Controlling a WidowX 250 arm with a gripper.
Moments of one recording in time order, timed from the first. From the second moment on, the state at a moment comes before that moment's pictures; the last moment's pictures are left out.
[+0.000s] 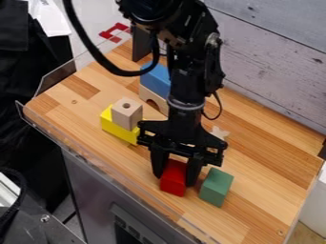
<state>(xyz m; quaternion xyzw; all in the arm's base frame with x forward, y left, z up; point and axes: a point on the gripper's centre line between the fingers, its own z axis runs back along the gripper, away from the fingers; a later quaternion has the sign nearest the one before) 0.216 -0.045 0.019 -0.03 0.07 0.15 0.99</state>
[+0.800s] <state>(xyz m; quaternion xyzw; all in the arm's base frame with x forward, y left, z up) 0.277 -0.012 0.139 0.00 0.01 0.02 1.00</state>
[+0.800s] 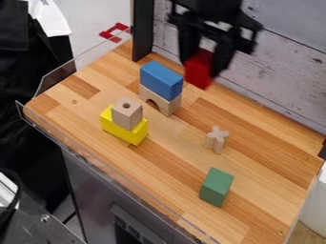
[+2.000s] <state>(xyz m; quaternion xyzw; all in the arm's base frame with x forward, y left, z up) 0.239 0.049 0.109 -0.05 0.03 0.04 1.00</state>
